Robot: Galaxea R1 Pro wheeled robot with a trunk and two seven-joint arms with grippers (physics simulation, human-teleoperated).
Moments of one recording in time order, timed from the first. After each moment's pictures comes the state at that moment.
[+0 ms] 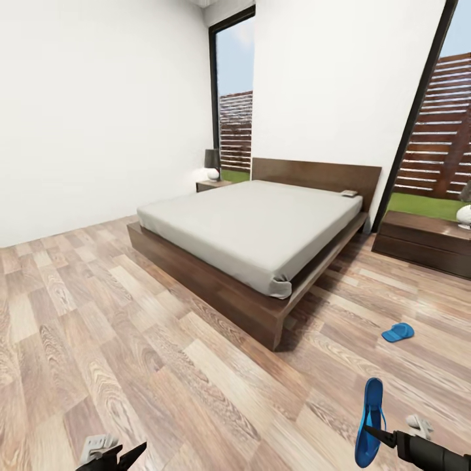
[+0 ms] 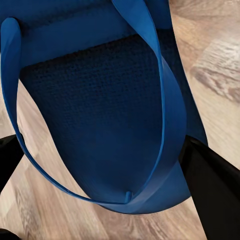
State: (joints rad) left arm 0.00 0.17 0.27 -1.02 0.25 0.31 -0.78; right arm -0.42 -0.38 -0.79 -0.37 0.38 0.22 1.16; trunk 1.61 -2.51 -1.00
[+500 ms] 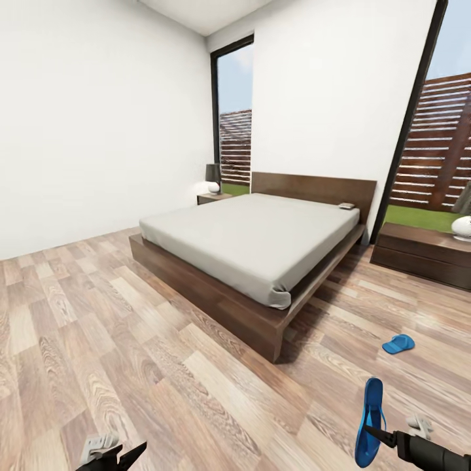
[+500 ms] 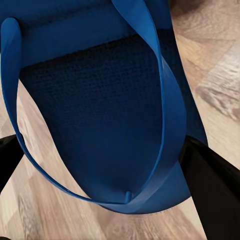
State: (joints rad) left arm 0.00 0.17 0.27 -1.02 0.25 0.31 -0.78; right arm -0.42 -0.38 -0.79 -0.37 0.38 0.22 1.17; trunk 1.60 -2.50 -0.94
